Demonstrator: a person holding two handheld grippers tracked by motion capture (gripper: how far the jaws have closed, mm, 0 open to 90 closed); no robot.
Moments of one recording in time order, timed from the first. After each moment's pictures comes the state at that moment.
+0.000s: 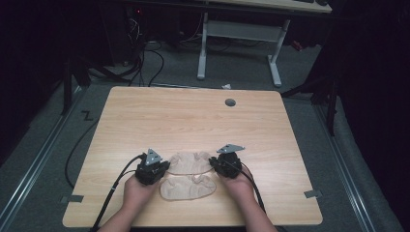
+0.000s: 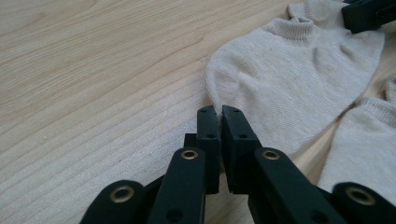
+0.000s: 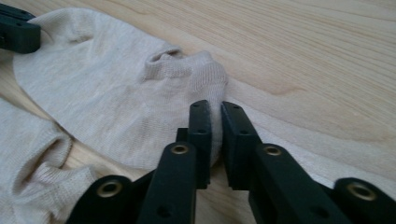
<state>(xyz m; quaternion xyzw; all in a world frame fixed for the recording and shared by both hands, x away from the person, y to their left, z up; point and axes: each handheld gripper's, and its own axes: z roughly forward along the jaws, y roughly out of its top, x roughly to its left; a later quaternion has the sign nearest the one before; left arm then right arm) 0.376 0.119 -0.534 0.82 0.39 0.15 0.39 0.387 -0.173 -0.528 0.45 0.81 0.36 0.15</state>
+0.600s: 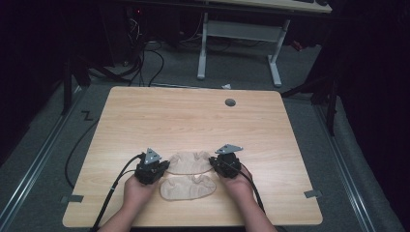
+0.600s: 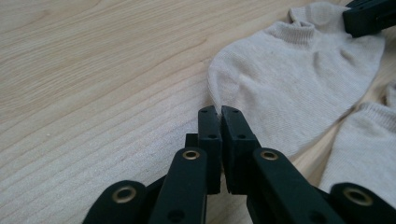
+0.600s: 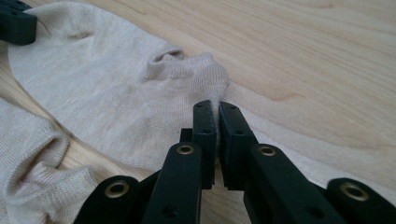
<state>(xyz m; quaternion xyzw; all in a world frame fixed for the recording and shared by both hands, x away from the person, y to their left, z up) 0.376 0.121 -0.531 0.81 0.40 0.15 0.40 0.385 -0.169 -0.526 0.43 0.81 0.35 0.17</state>
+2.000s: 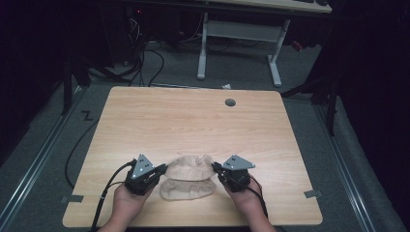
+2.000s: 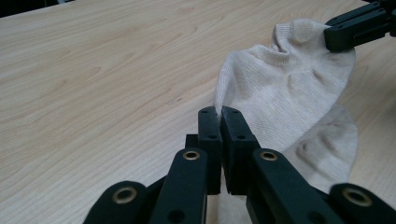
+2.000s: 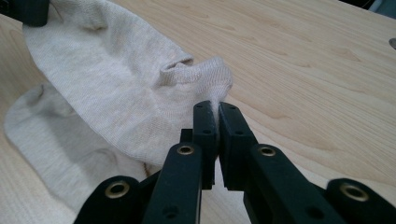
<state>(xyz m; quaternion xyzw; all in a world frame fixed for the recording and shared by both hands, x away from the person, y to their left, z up) 0.322 0.131 -0.479 0.81 0.34 0.18 0.45 0.321 -0.176 -0.482 0.37 0.80 0.40 0.23</state>
